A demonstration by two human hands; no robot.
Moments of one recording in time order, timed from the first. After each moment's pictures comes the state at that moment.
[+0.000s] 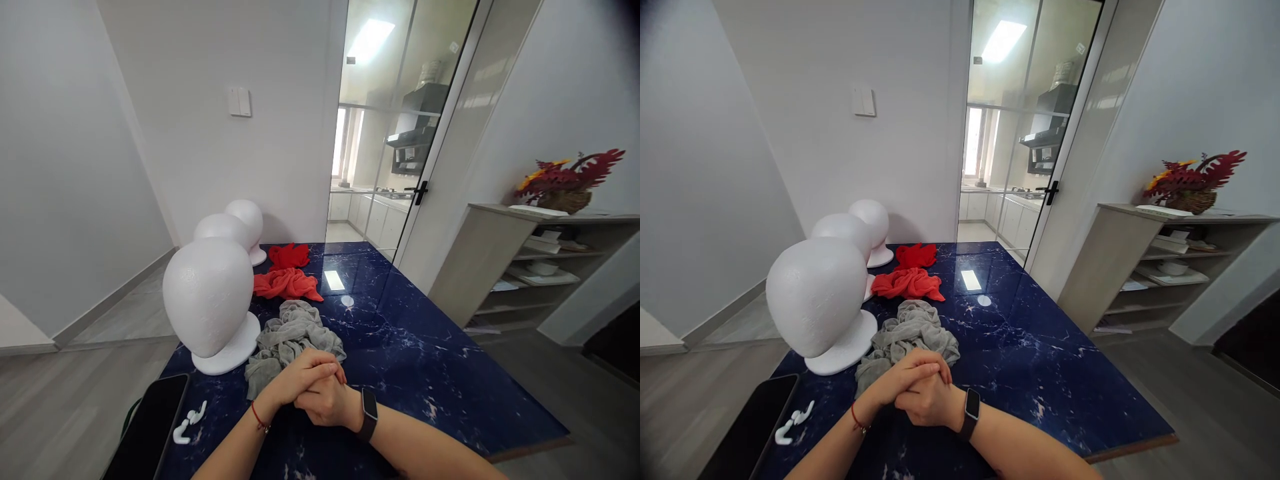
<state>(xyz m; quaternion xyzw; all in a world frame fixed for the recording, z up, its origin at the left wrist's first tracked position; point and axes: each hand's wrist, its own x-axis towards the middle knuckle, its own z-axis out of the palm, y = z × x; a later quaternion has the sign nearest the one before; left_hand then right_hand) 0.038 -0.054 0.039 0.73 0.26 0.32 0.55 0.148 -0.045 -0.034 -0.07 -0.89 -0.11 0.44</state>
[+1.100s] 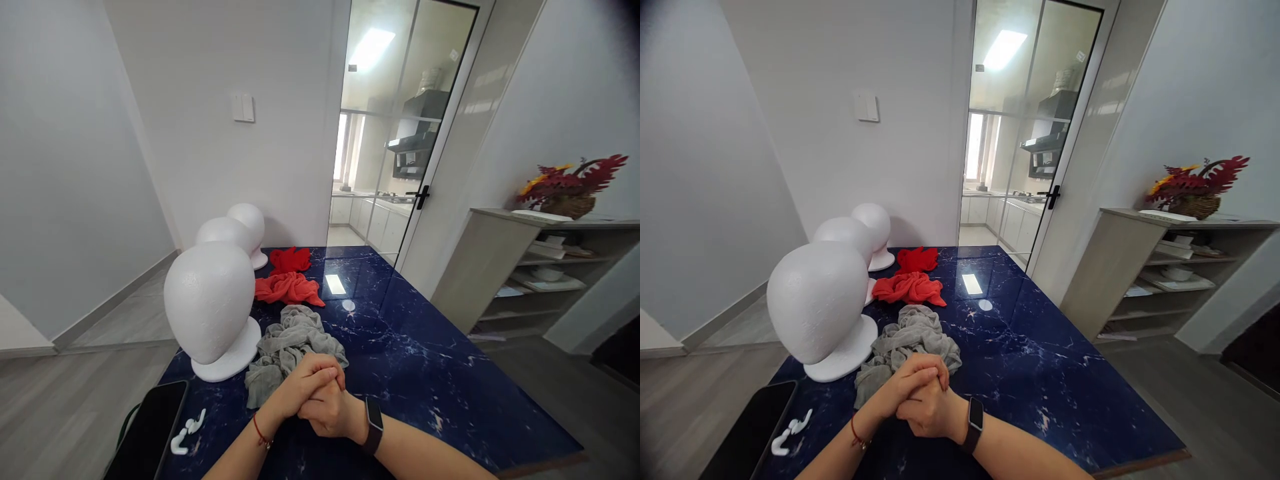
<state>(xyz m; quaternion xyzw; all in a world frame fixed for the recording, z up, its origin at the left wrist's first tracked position) 0.041 -0.058 0.038 0.72 0.27 0.38 0.52 0.150 -0.044 -0.041 -0.07 -0.90 -0.06 0.43</state>
